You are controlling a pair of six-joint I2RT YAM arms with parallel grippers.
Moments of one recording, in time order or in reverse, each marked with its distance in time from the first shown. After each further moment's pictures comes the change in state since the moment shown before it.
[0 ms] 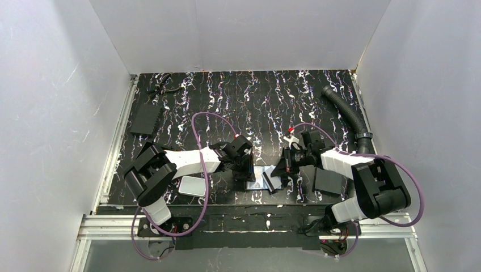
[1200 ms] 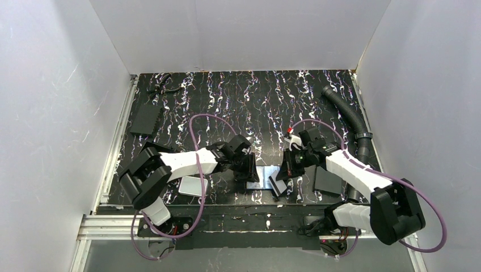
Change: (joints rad) left arm 0.019 -0.087 -0.042 0.034 0.101 -0.055; right arm 0.120 -0.224 0.142 -0.425 0.257 -0.034
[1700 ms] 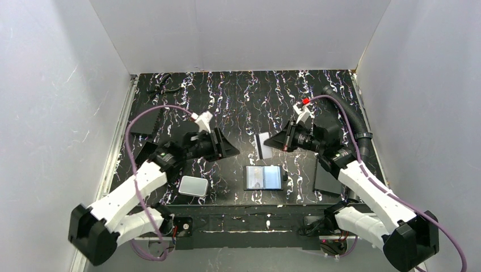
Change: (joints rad) left arm 0.289 -0.644 -0.086 -0.039 0.110 0.020; right arm 0.064 -0.226 0.004 0.682 -0.001 0.480
